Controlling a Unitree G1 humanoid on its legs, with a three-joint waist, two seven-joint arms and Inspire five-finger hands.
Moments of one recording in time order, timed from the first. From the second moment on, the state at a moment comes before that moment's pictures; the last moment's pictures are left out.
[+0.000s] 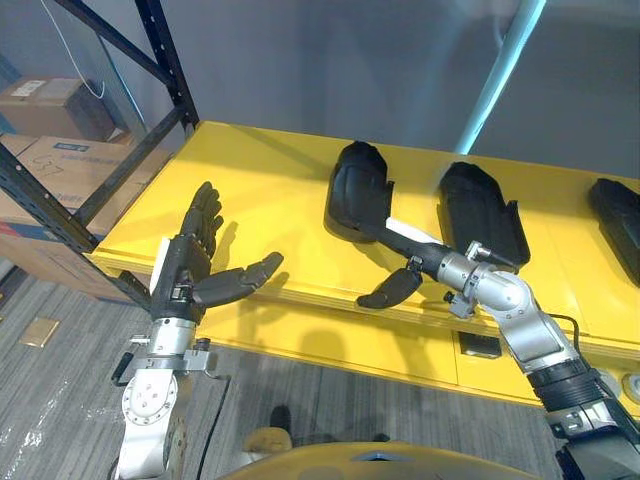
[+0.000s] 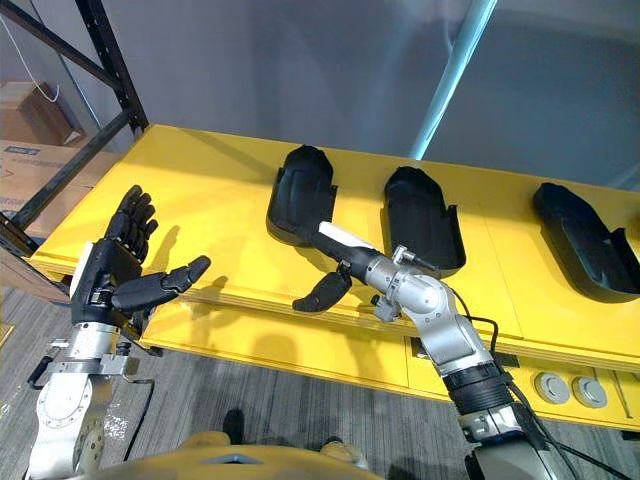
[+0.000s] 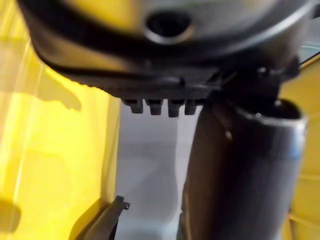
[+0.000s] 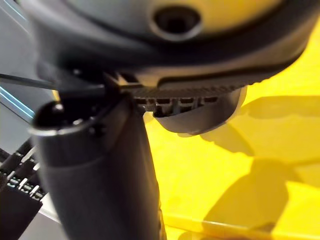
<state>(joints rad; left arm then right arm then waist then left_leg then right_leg) 0.34 0.18 0.11 -0.28 -0.22 -0.28 -0.12 -0.25 -0.55 0.21 0.05 -0.23 -0.15 0.57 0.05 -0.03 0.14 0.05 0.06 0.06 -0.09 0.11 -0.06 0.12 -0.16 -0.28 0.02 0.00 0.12</state>
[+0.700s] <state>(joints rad) 0.32 0.18 0.11 -0.28 -0.22 -0.28 -0.12 -0.29 -0.59 0.26 0.07 -0.20 -0.20 0.67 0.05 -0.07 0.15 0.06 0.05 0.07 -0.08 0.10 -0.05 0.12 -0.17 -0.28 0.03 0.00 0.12</state>
